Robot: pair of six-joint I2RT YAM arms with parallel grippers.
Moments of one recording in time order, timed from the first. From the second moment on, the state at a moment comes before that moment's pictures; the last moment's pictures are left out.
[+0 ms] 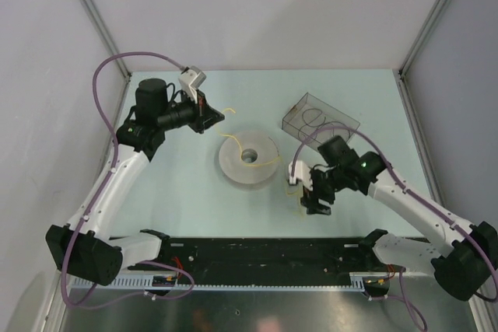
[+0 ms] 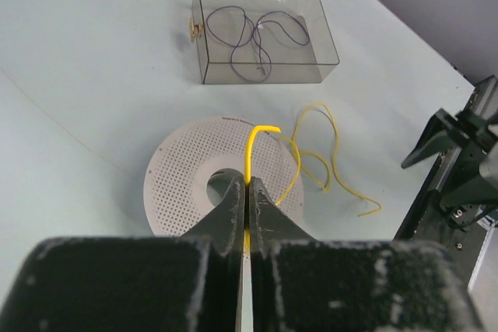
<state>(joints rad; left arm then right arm) -0.27 1.19 1.19 -0.38 0.65 -0.05 0.62 1.10 0.94 -0.94 -0.52 -0.74</state>
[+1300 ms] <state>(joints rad) 0.12 1.17 1.19 -0.39 0.77 -0.15 0.57 0.73 0.99 -0.58 -0.36 -0.57</state>
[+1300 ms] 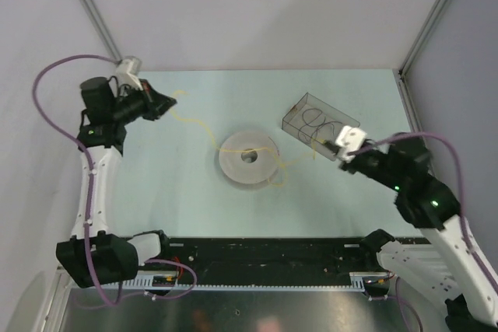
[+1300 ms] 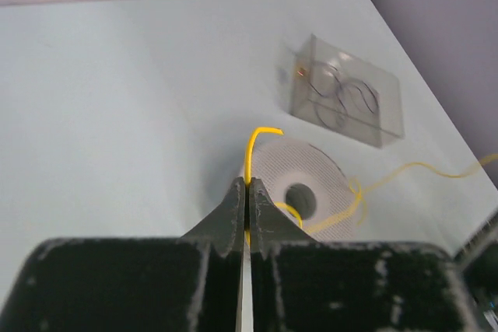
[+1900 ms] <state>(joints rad) 0.39 1.21 1.22 -0.52 0.21 0.22 0.11 0.76 1.13 -0.19 0.17 -0.80</state>
